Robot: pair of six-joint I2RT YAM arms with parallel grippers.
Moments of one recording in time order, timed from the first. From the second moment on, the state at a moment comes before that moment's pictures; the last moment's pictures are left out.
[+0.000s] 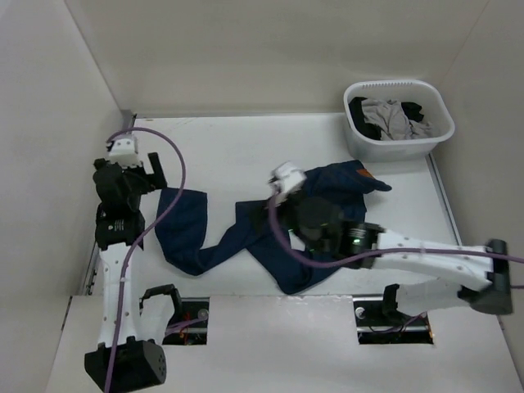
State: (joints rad) left arm 0.23 0.83 0.84 -0.21 0.04 0.01; right arm 1.29 1.30 1.15 0.00 0.56 0.04
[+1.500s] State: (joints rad) left arm 0.11 1.32 0.92 -0.49 -0.04 0.52; right arm 0.55 0.95 0.53 -0.09 0.13 0.94
